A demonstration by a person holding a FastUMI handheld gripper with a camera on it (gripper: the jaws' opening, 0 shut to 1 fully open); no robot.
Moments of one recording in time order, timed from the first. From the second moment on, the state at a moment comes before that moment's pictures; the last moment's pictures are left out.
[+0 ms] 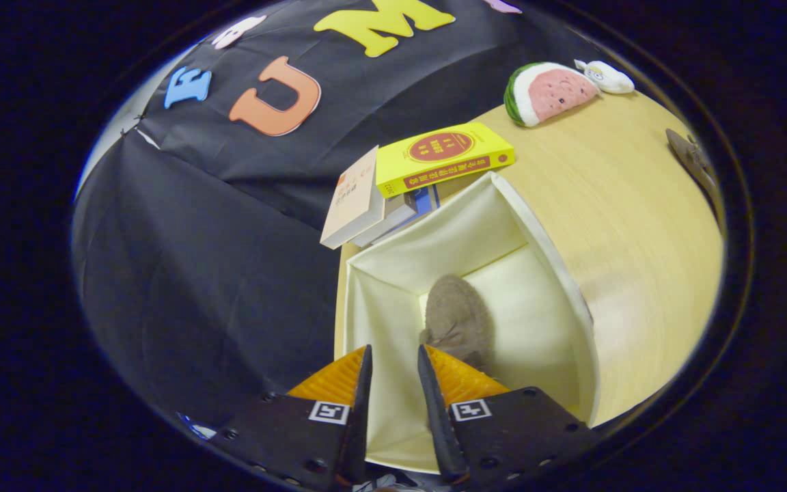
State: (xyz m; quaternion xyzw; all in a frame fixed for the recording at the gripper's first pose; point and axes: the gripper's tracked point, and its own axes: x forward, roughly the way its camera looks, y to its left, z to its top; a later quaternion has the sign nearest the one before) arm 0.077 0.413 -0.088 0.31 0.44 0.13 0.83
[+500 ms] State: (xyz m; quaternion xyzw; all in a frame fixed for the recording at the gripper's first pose) arm 0.061 0.336 -0.038 0.15 0.36 0.19 0.90
